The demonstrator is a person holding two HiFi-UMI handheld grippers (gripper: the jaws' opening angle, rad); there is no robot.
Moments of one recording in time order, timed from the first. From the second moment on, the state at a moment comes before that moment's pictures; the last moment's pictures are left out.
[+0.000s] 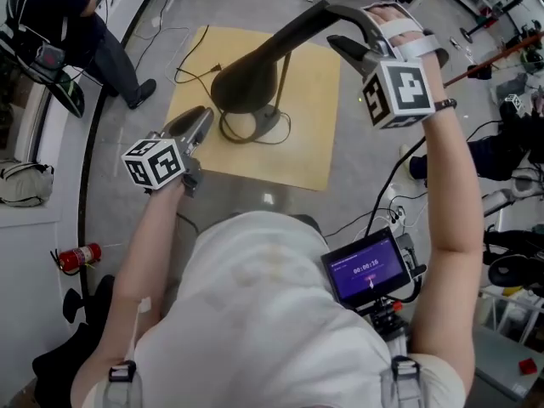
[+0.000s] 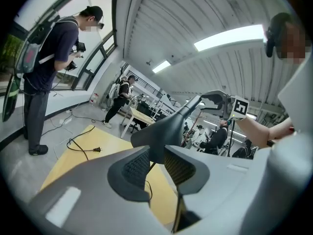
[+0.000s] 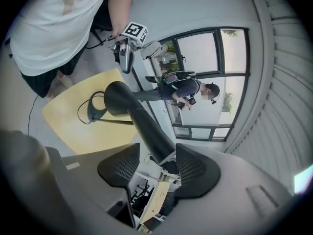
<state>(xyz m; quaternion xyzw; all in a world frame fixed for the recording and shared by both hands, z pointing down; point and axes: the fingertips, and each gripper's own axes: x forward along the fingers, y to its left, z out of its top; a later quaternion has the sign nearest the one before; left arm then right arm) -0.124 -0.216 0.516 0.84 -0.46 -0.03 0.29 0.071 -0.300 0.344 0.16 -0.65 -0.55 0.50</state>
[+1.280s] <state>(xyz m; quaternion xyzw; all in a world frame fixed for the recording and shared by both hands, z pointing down) -0.092 -0.133 0.504 0.90 -0.39 0.00 0.19 0.107 -0.117 0.497 0.40 -0.90 0.09 0.12</state>
